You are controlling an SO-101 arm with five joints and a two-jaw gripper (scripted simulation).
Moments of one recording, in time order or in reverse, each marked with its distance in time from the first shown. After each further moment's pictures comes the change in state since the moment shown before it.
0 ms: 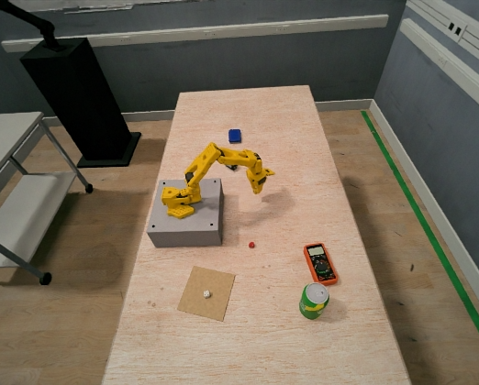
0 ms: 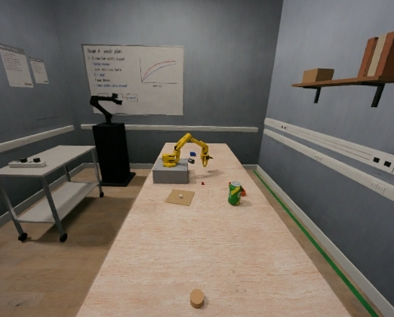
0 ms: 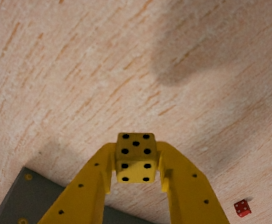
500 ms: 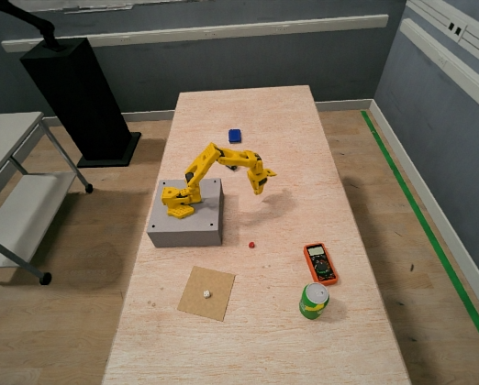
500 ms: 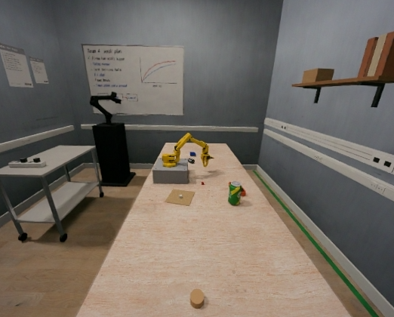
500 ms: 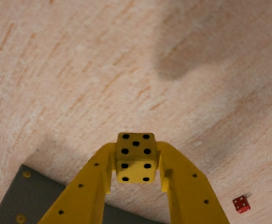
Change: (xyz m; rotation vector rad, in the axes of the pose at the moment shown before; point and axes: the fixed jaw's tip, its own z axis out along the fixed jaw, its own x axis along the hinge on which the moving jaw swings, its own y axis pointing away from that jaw) arm 0.002 -0.007 -0.003 0.001 -0.003 0.027
